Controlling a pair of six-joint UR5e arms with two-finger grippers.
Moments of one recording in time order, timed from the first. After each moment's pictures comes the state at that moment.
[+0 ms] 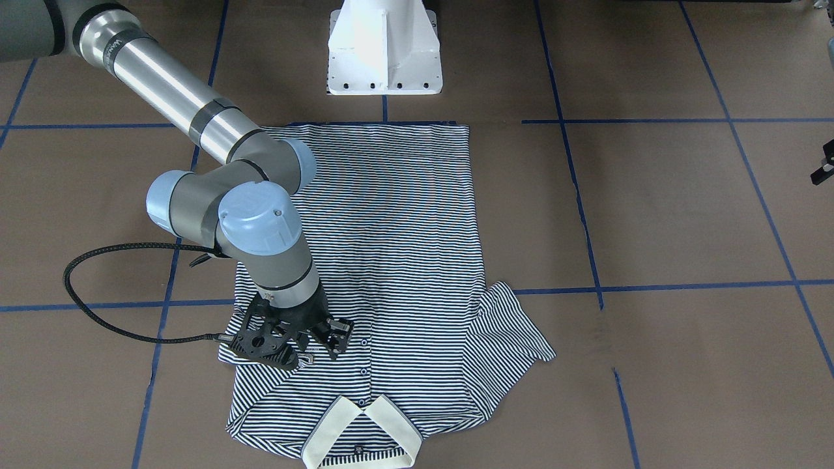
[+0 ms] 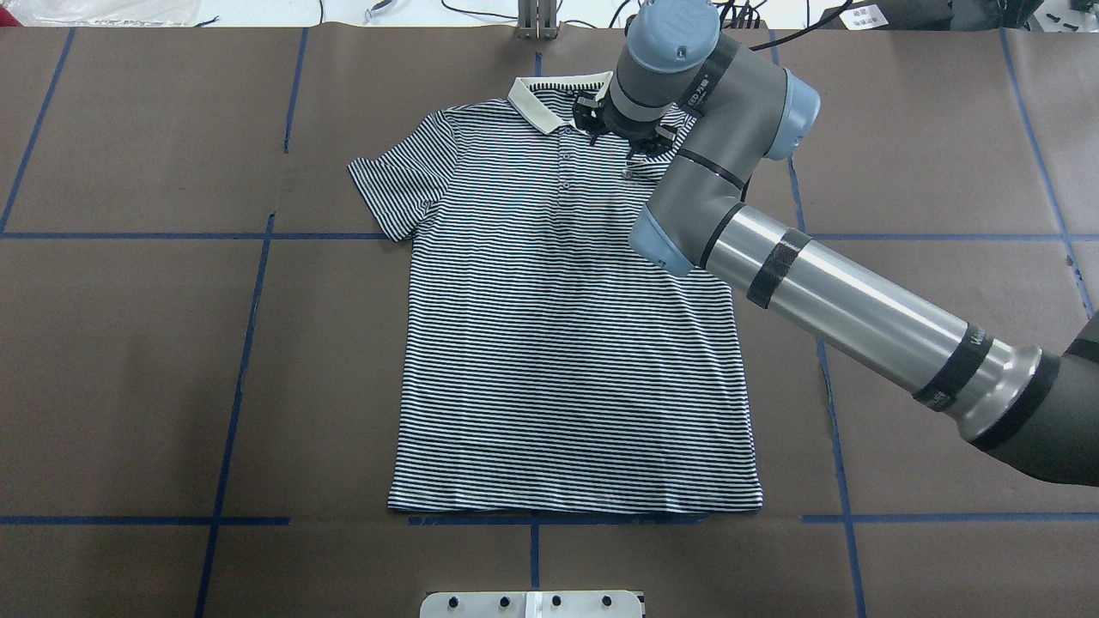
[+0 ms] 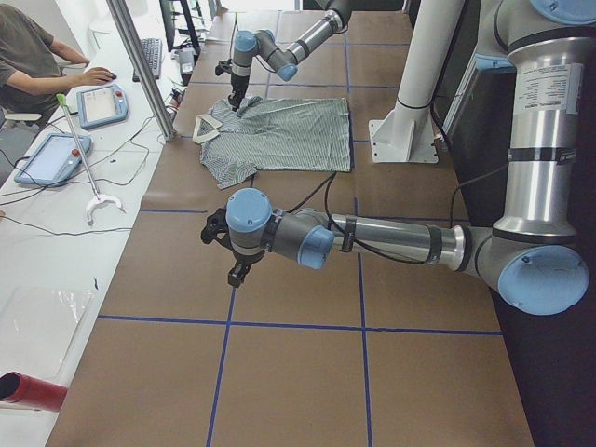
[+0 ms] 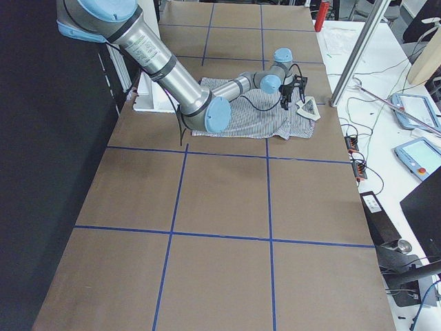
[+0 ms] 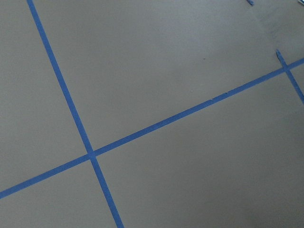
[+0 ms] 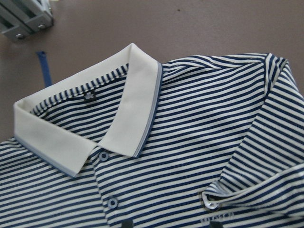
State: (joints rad) left arm -1.45 -1.61 -1.67 -1.88 -2.49 -0.05; right arm 0.79 -0.66 1.10 -1.14 1.90 1.41
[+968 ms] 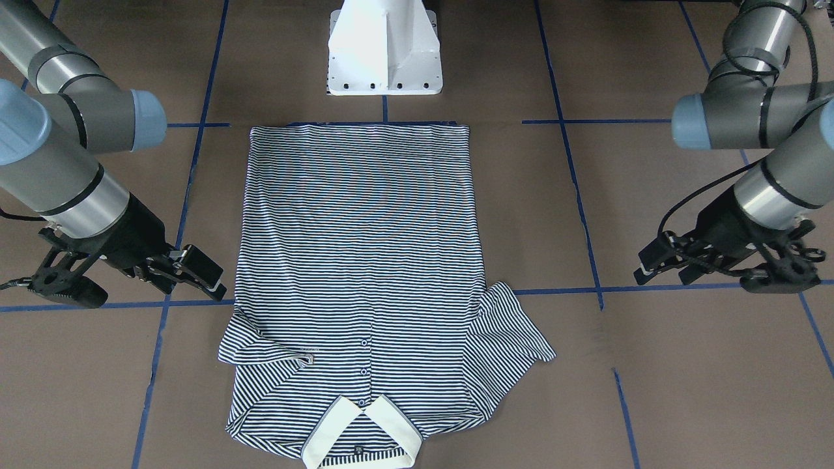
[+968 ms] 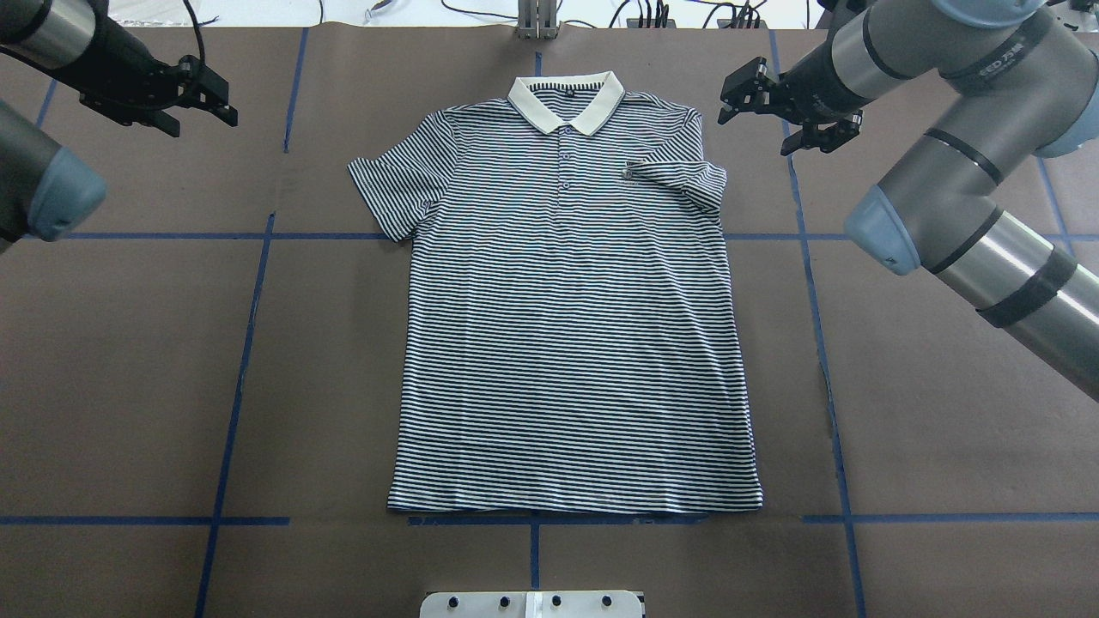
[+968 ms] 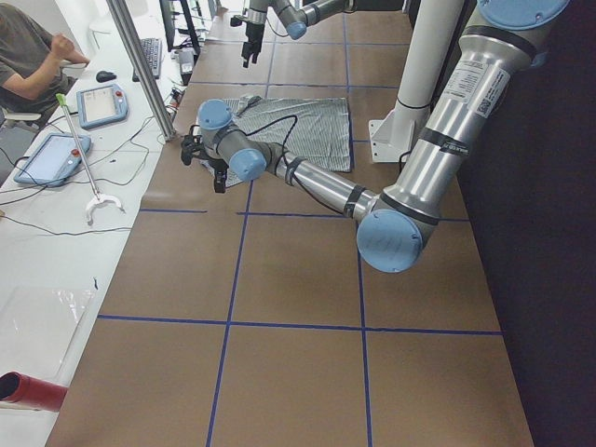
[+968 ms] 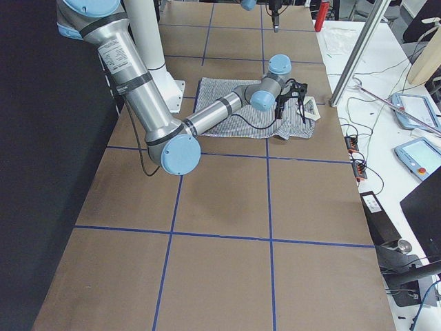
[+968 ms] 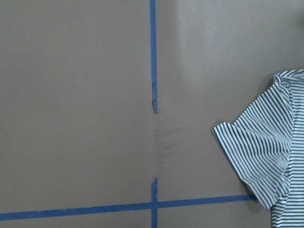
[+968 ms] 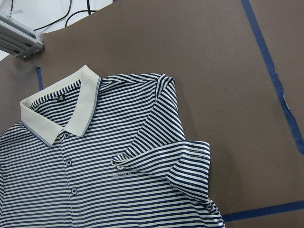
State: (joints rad) left arm -1.10 -2.06 -1.49 -1.95 -2.25 -0.92; right arm 0.99 -1.07 1.58 -1.12 2.18 1.32
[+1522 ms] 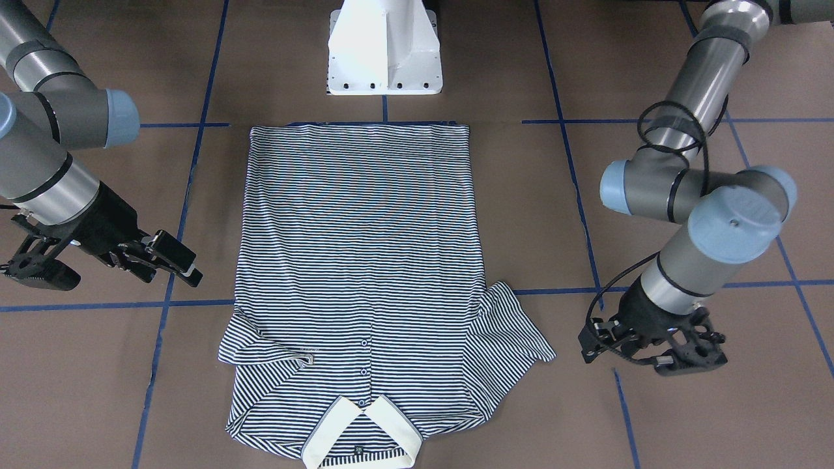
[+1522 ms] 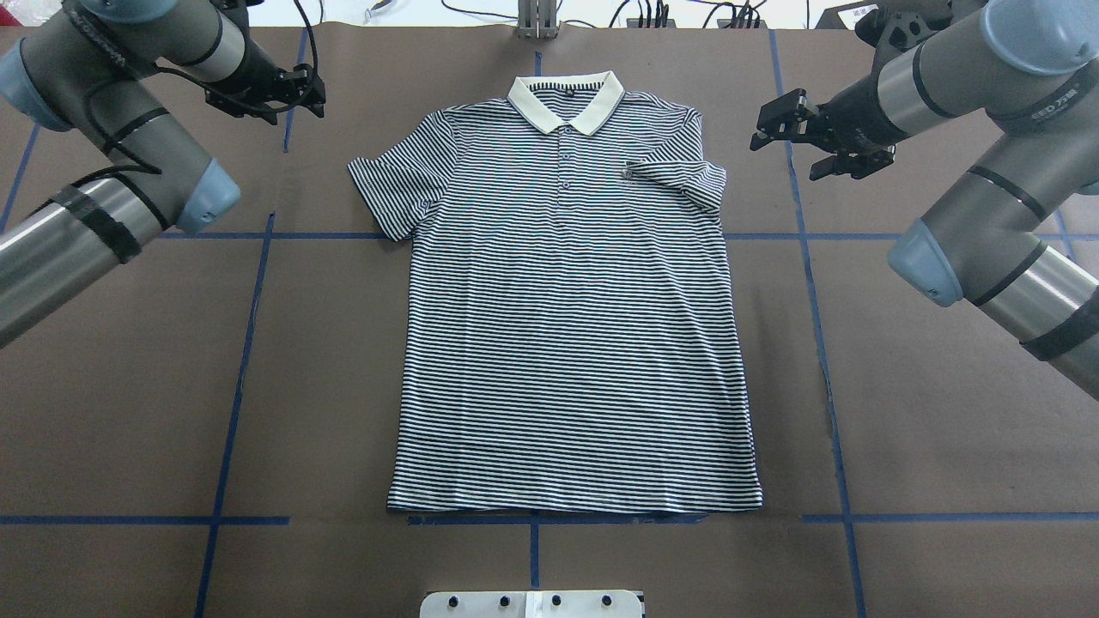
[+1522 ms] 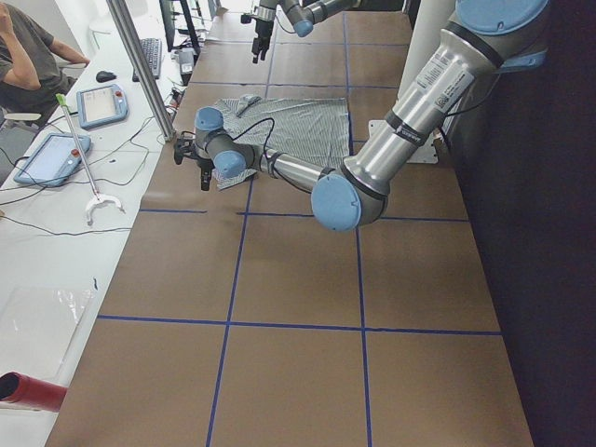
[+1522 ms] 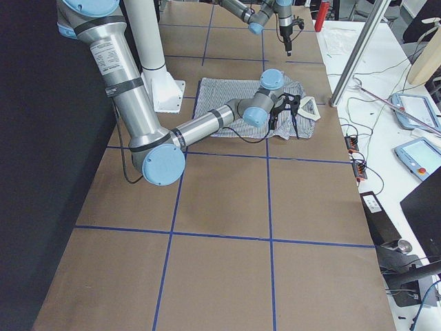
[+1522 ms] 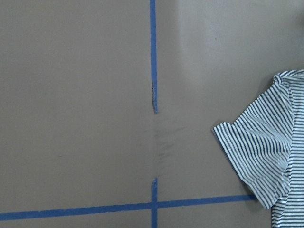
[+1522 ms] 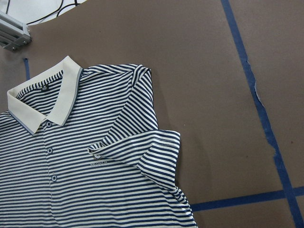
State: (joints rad) left arm -0.97 -2.29 -1.07 -2.21 -2.04 -1.04; right arm 0.99 -1.18 1.60 -1.00 2.20 1.32
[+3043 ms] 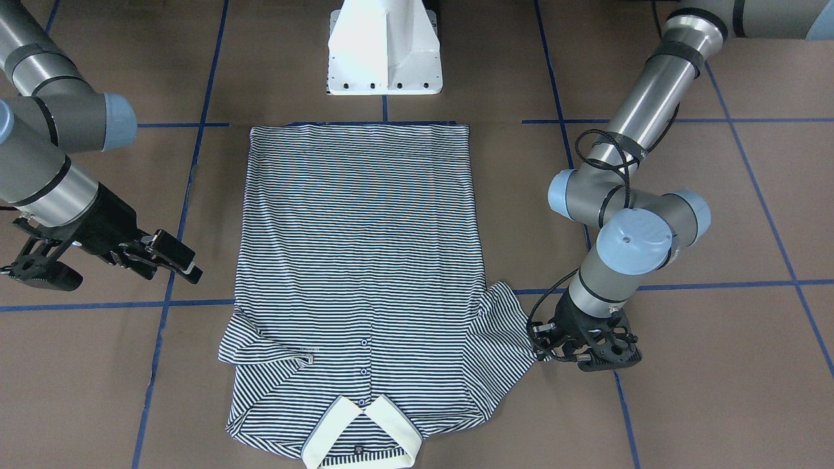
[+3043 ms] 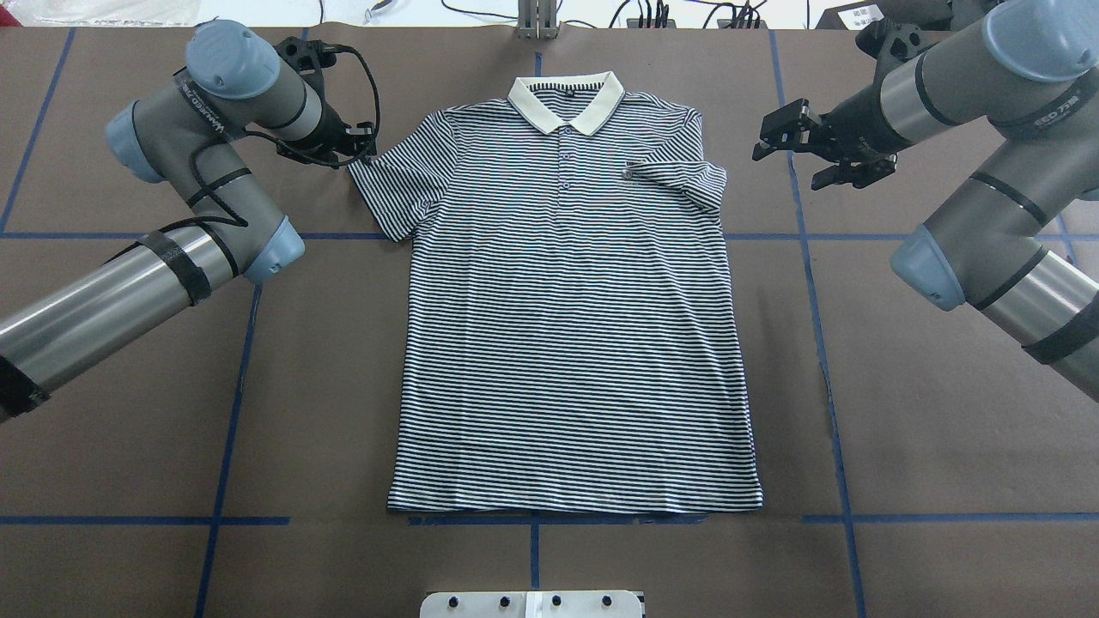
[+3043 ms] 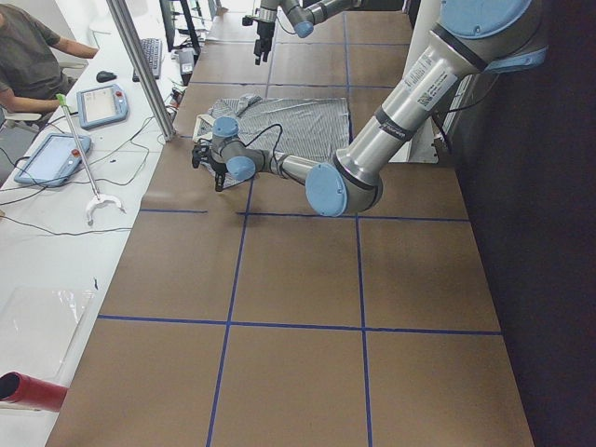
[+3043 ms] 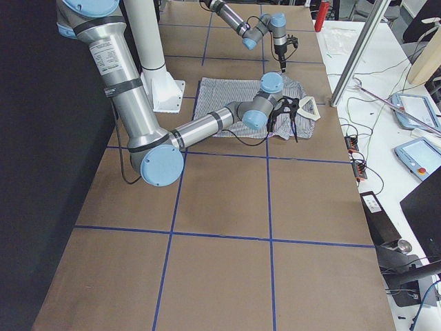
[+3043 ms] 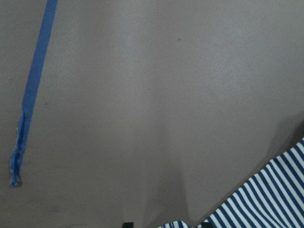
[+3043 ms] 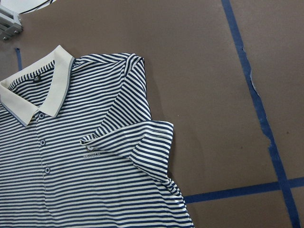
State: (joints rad) left arm -0.87 -2.33 -0.98 -2.25 -1.96 -1.09; right arm 0.99 -1.18 1.58 -0.99 2.22 1.32
